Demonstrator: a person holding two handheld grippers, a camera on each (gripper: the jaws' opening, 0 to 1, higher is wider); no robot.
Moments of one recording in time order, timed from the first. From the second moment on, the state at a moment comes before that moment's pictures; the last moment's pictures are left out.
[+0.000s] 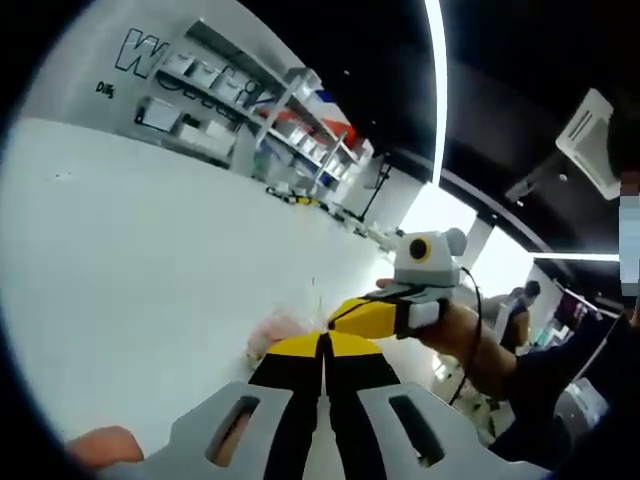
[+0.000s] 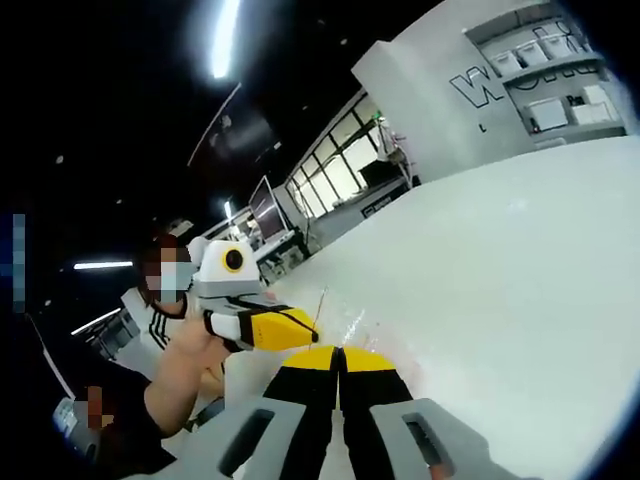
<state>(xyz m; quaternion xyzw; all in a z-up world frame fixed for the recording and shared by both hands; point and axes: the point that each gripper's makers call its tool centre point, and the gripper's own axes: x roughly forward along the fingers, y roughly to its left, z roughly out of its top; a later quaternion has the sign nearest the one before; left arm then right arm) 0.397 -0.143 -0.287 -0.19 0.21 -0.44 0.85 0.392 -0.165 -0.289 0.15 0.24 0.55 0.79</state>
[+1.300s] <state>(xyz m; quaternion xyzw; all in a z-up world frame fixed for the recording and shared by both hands) 0.397 -0.137 -0.281 -0.19 0.20 -0.43 0.86 0.408 -0.195 -0.282 0.17 0.22 0.52 0.81</state>
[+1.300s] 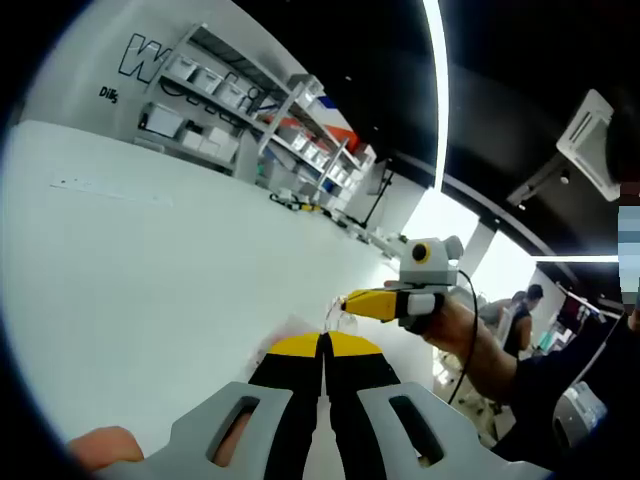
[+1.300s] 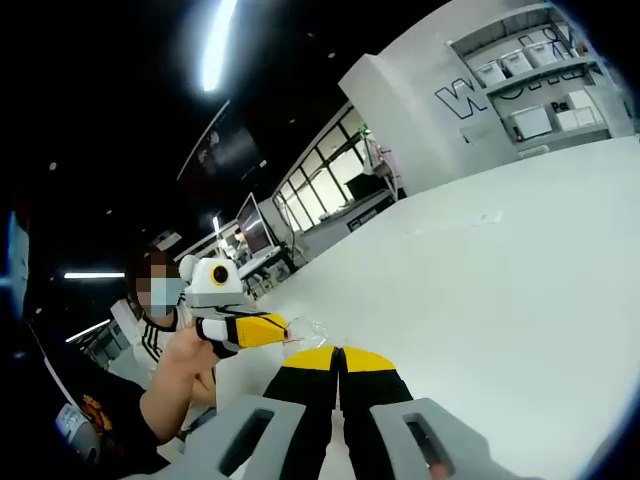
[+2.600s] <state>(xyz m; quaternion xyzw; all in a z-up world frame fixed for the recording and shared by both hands) 0.387 -0.145 -0.273 -0.15 0.15 -0.47 0.86 0.405 -0.189 -0.278 0.16 0.22 0.52 0.81</state>
